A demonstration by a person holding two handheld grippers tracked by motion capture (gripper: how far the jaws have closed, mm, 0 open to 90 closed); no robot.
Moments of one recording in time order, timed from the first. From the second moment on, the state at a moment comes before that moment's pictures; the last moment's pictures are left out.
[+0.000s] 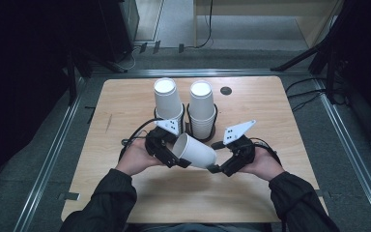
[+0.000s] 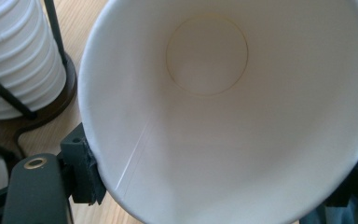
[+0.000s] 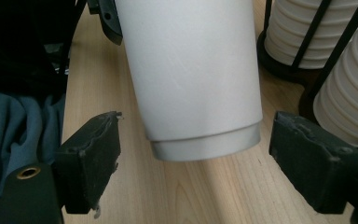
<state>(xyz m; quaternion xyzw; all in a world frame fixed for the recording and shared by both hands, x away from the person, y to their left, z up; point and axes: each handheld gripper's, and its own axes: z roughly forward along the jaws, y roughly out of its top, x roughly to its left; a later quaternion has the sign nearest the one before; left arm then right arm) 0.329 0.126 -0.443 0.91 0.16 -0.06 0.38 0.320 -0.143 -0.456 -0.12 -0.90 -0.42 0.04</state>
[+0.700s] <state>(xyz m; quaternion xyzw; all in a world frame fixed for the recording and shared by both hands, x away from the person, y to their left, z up) 0.332 0.107 -0.451 0.95 0.17 -0.03 0.28 0.318 -0.141 -0.471 -0.12 -0.92 -0.37 0.02</state>
